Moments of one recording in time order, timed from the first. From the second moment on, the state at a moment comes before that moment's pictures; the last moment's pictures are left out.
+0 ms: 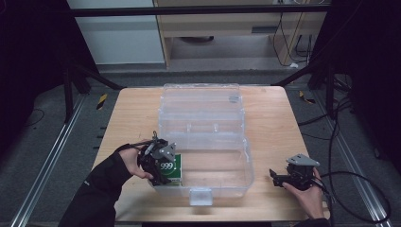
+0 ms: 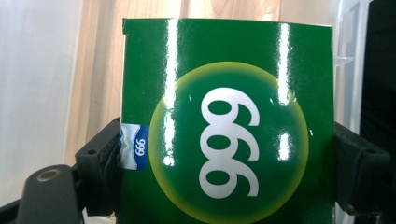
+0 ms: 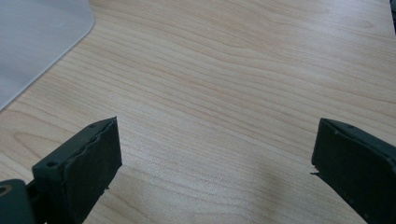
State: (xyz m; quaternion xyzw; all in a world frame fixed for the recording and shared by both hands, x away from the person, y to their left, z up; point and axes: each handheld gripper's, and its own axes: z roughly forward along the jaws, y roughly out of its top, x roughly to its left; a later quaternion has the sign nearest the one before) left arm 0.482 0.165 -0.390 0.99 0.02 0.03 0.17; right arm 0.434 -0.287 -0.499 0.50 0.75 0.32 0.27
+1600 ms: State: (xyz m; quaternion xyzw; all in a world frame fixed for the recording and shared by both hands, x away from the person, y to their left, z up) left arm 0.470 0.202 -0.359 0.96 0.08 0.09 0.25; right arm 0.434 -0.287 -0.499 0.50 0.76 0.32 0.27
